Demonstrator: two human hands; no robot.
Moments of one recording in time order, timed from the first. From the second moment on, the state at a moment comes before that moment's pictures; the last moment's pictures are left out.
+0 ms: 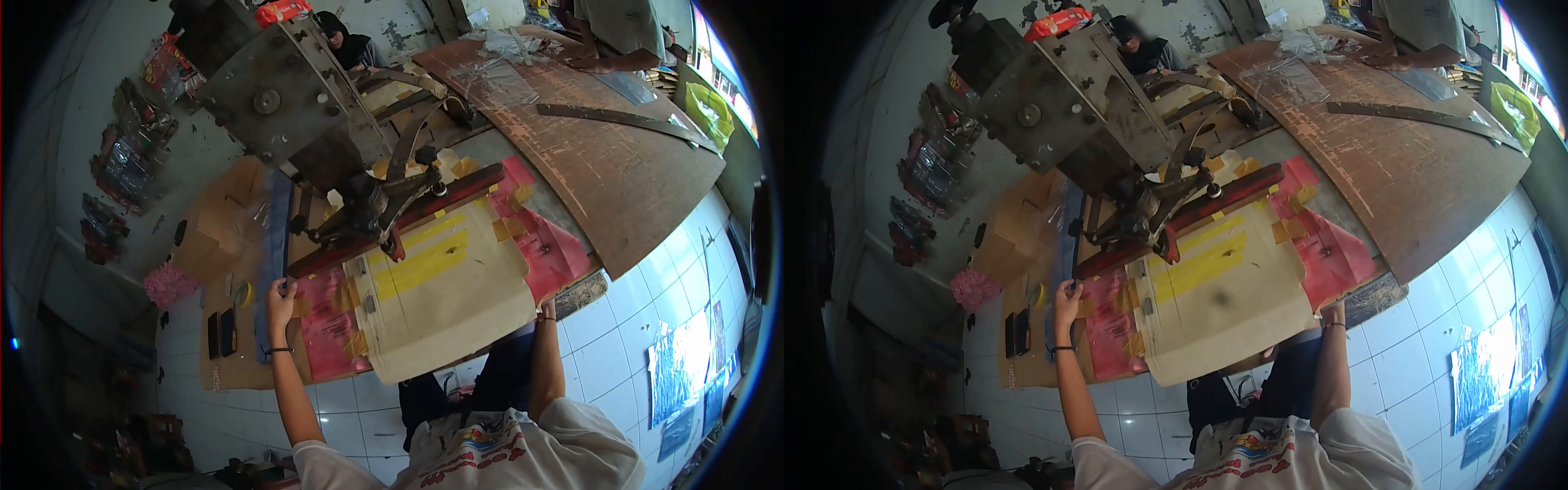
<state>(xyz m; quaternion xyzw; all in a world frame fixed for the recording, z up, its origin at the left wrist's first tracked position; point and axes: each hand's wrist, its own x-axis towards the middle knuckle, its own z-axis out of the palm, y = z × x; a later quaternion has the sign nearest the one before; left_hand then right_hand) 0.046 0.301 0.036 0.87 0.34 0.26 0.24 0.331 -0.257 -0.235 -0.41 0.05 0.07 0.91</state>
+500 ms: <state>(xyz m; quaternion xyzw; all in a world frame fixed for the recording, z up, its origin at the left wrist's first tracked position) 0.063 0.293 0.026 0.85 0.33 0.30 0.27 0.320 -0.280 -0.271 -0.51 0.01 0.09 0.85</state>
